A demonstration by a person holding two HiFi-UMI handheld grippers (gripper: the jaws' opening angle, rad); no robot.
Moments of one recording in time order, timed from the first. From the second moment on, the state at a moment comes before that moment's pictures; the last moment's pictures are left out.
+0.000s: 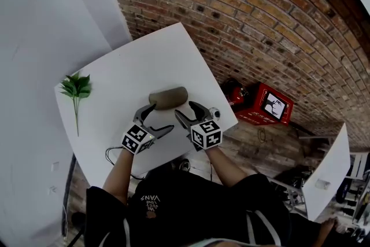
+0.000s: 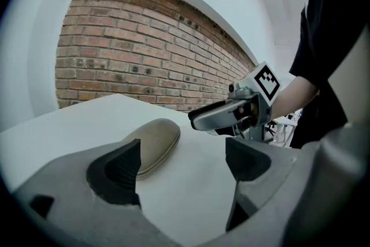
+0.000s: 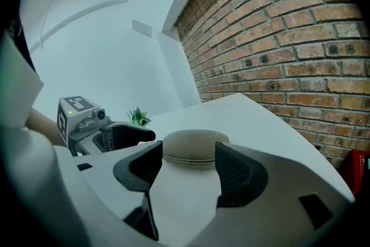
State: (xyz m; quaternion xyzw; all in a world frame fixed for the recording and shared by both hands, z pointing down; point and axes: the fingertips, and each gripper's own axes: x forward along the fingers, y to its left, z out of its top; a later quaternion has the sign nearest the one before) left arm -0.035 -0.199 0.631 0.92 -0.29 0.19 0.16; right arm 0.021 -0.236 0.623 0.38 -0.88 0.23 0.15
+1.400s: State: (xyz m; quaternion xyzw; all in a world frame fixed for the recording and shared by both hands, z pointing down) left arm -0.052 -0.062 0.566 0.87 -0.48 0.10 0.09; right arm 0.085 -0.087 0.564 0.41 -0.89 0.17 0.08
